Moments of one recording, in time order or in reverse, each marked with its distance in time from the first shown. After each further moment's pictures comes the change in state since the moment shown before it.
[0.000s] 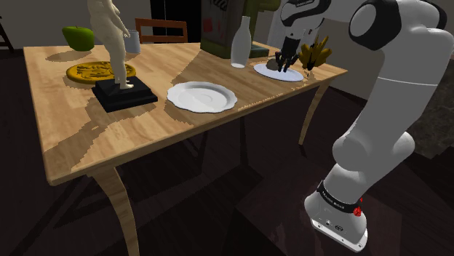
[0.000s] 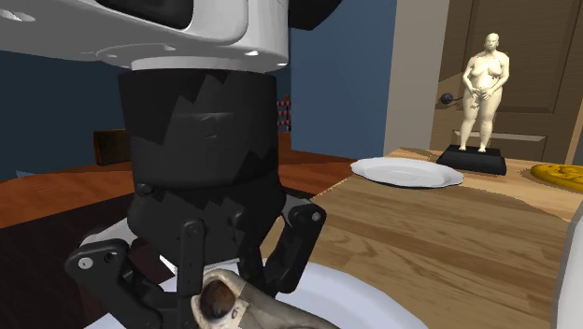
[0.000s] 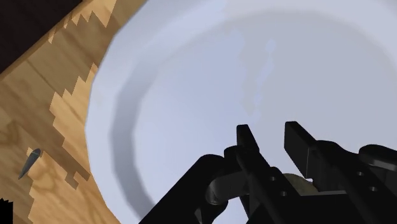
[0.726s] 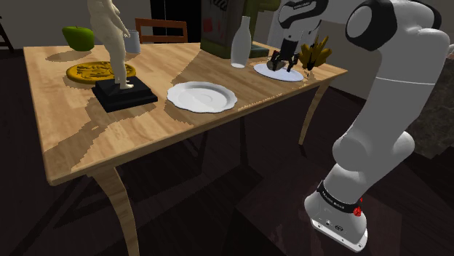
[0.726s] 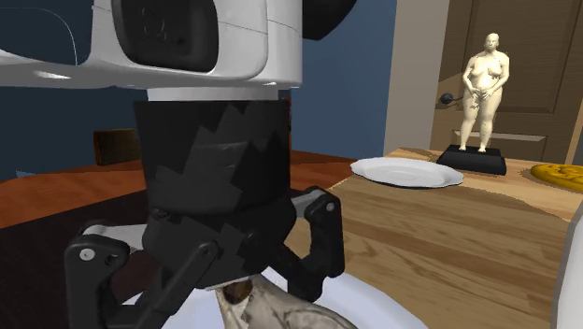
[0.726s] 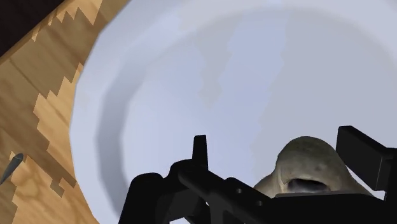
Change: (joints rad) arm 0.004 0.025 0.003 0.010 0.004 -0.006 -0.001
